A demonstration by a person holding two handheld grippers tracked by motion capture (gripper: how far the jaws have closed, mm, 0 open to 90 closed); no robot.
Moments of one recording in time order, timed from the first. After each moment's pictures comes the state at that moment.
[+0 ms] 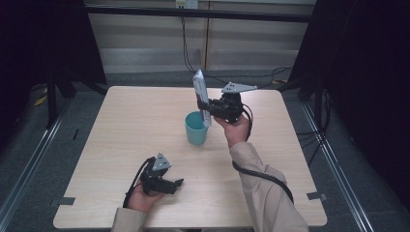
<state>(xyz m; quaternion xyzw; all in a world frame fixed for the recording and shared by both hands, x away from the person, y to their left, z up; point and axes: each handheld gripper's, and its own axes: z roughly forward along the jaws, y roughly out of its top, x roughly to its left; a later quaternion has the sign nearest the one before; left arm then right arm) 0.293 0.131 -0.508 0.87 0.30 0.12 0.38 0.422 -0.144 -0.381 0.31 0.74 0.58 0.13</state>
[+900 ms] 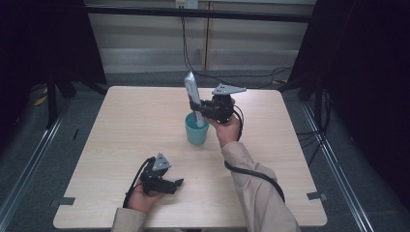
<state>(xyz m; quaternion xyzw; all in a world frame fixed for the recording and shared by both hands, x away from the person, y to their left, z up) 0.293 0.131 -0.508 0.87 0.30 0.12 0.38 0.434 -0.121 -0.398 0.30 0.75 0.57 0.14</state>
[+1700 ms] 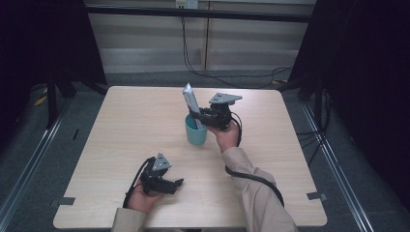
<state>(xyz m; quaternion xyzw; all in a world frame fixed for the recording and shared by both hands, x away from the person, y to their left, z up) 0.293 0.131 -0.508 0.87 0.30 0.12 0.38 0.432 -0.119 -0.427 0.30 0.77 0.55 0.14</state>
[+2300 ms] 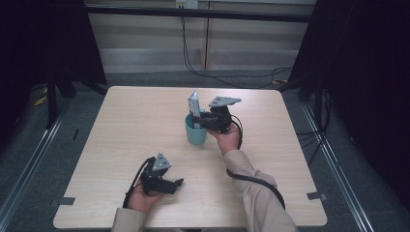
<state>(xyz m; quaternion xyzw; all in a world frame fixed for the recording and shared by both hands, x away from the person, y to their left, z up) 0.293 0.131 -0.508 0.87 0.30 0.12 0.38 0.430 -0.121 -0.437 0.30 0.78 0.53 0.13</state>
